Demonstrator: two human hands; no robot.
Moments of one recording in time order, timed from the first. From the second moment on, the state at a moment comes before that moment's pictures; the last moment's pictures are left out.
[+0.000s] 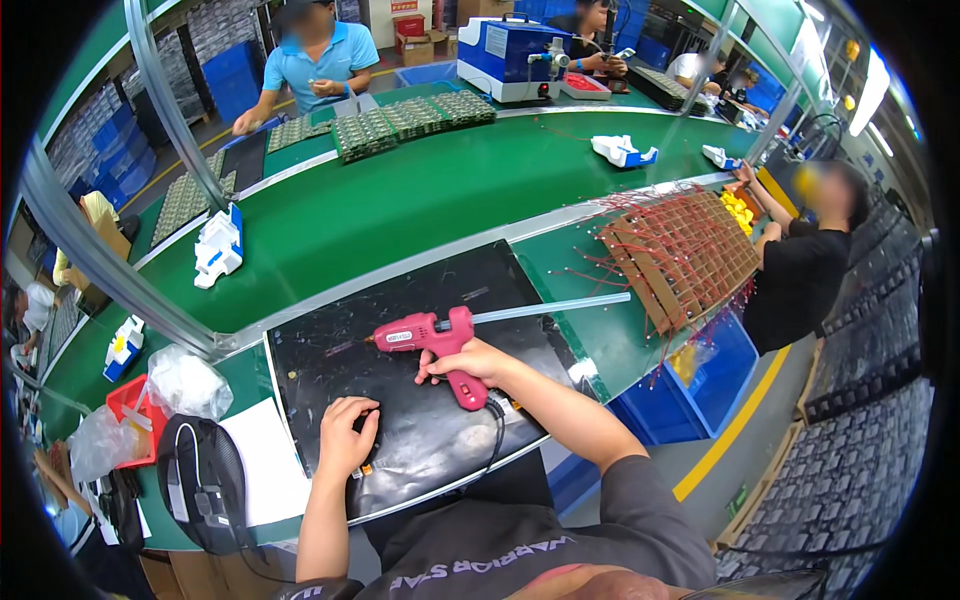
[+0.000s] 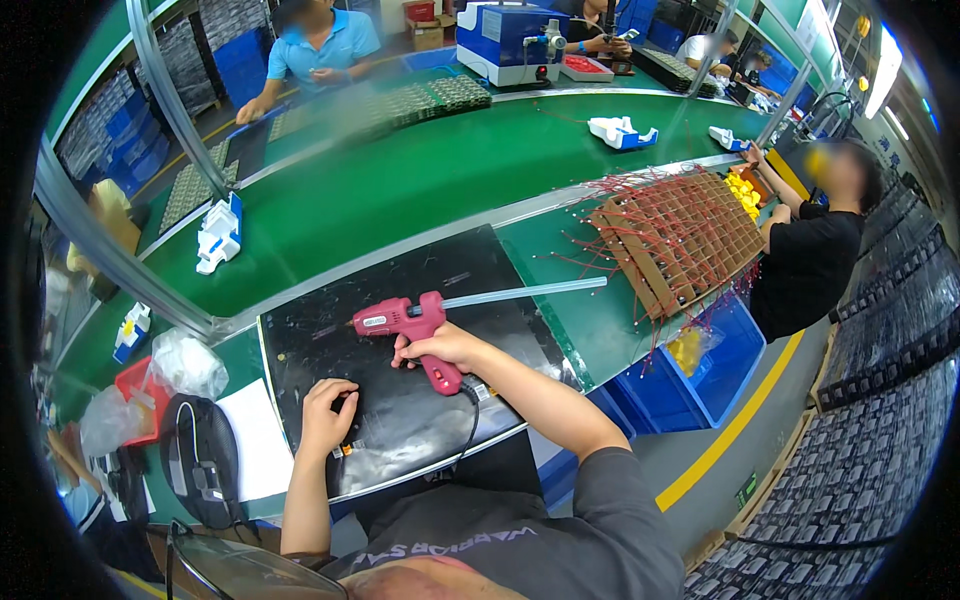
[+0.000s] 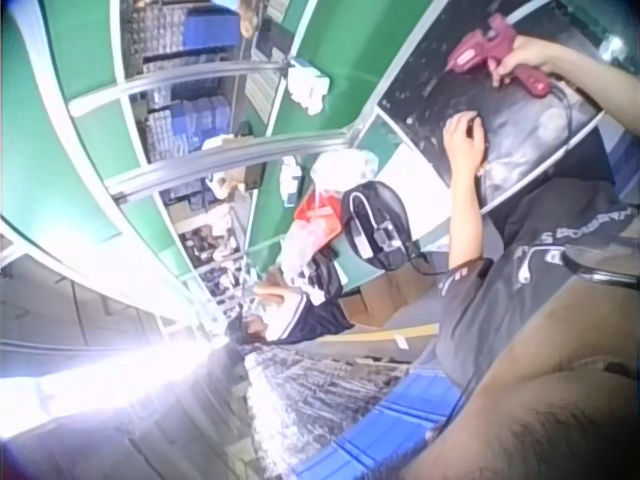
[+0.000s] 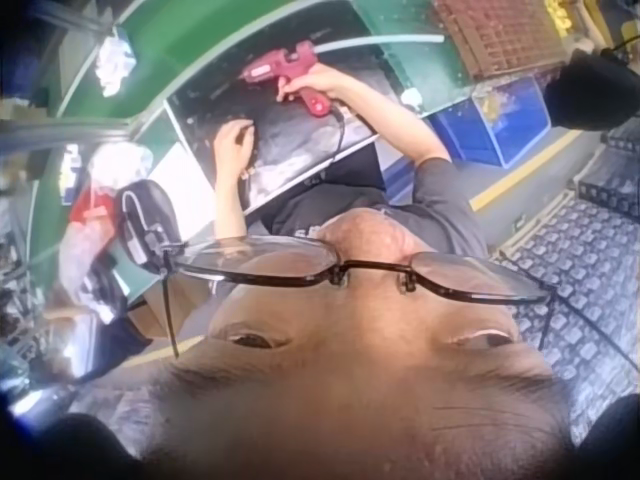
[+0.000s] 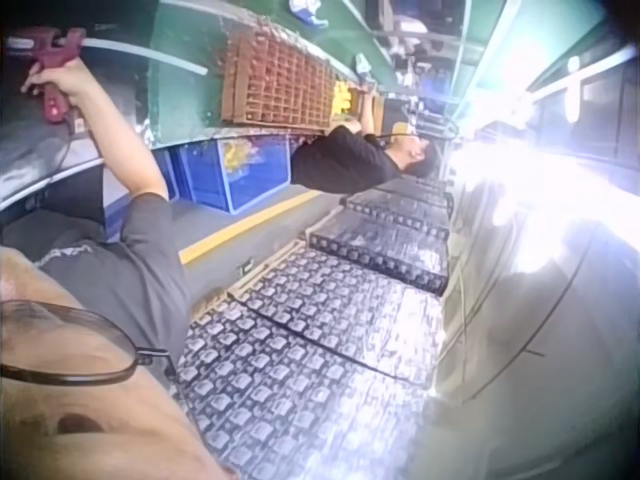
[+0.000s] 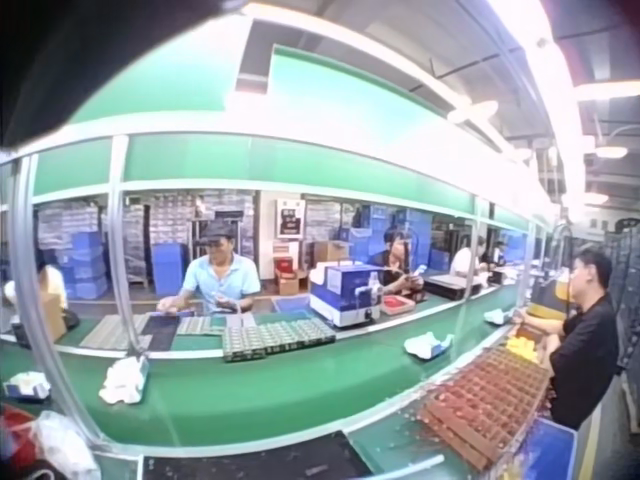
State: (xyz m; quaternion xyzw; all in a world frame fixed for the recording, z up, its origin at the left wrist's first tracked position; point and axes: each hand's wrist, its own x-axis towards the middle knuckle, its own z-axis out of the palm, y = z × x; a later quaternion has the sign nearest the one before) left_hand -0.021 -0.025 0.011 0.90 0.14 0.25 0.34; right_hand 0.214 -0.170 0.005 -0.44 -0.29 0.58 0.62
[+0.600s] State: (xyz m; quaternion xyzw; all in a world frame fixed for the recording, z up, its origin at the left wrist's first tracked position) left_hand -0.022 -0.026 0.014 0.90 0.14 0.24 0.33; right_hand 0.213 -0.170 0.007 -0.44 -0.28 0.58 0.62
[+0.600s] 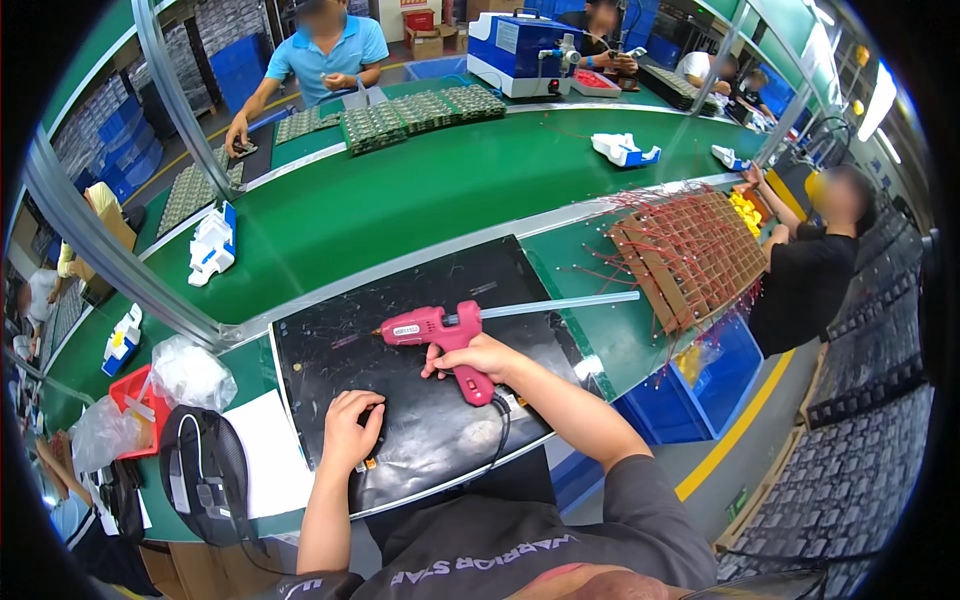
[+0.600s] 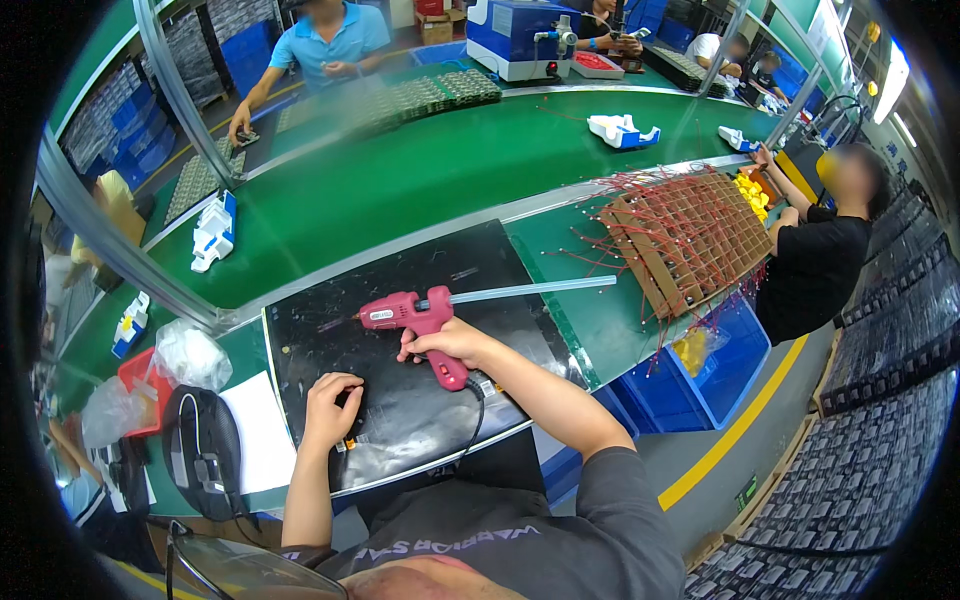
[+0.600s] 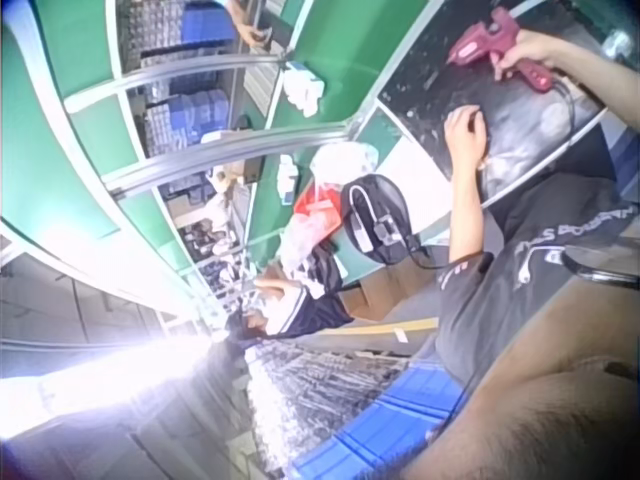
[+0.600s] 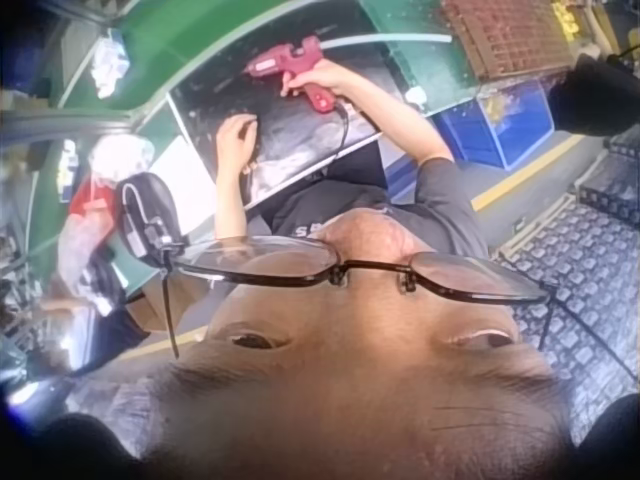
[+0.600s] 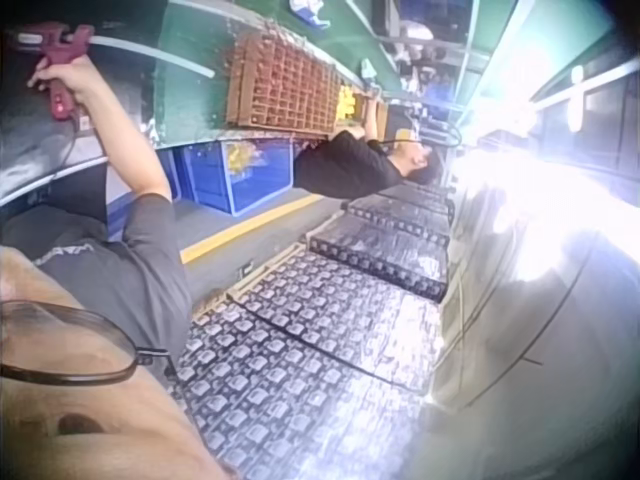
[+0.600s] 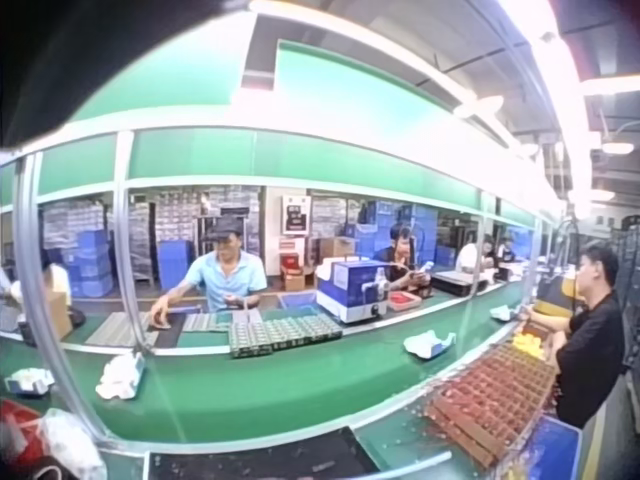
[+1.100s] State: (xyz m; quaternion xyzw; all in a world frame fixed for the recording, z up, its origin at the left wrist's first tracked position) left_hand -0.022 -0.026 0.013 0.90 0.14 0.24 0.33; right_hand 0.212 -0.170 0.006 -0.44 -0.28 0.57 0.63
